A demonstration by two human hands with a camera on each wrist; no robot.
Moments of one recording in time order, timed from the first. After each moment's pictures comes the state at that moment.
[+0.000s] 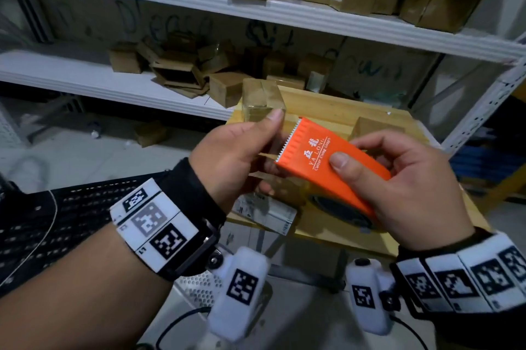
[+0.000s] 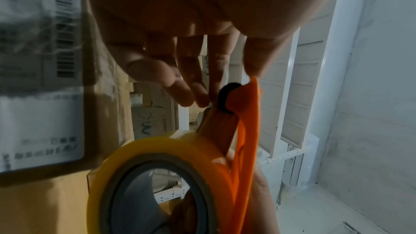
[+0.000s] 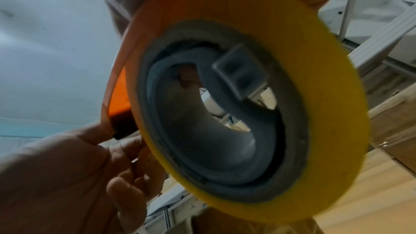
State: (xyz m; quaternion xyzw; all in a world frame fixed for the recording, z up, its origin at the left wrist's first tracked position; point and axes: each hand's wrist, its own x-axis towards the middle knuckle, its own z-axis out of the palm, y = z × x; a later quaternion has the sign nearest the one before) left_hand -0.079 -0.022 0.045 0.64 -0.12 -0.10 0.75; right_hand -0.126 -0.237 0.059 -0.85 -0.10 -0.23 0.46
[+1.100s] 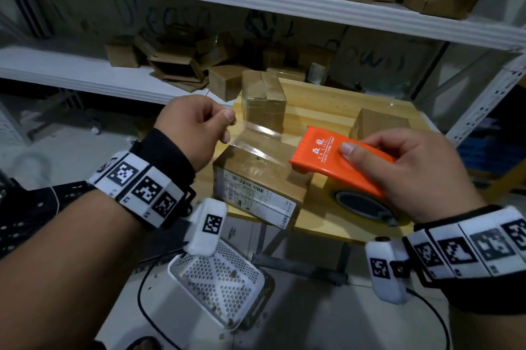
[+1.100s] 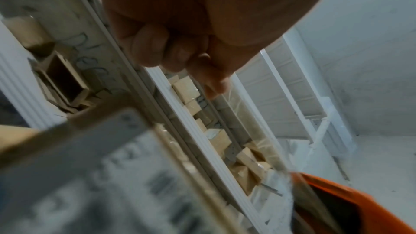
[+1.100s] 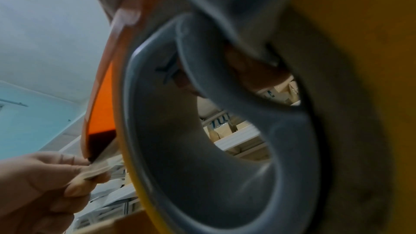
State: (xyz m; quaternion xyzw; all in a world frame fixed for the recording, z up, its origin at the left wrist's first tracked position) left_hand -0.041 0.017 0.037 0.88 -0.06 0.16 0.45; right_hand -0.114 -0.249 0.067 -0.93 0.00 -0.12 0.35
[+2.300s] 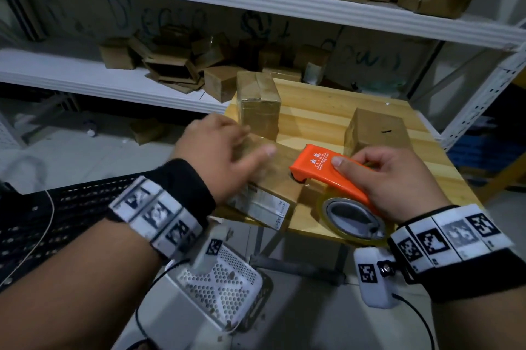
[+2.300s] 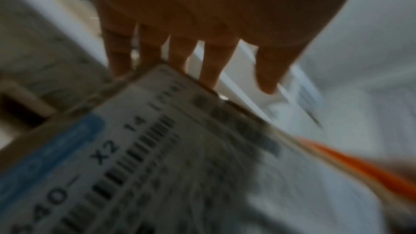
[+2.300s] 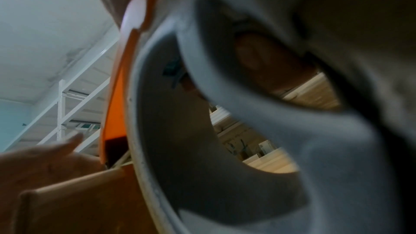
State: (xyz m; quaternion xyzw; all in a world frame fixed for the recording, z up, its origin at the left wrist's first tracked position) left_hand -0.058 -0.009 0.029 0.96 -0.10 0.08 0.26; right_hand -0.092 -0.262 0.036 -0.92 0.08 -0.07 0.38
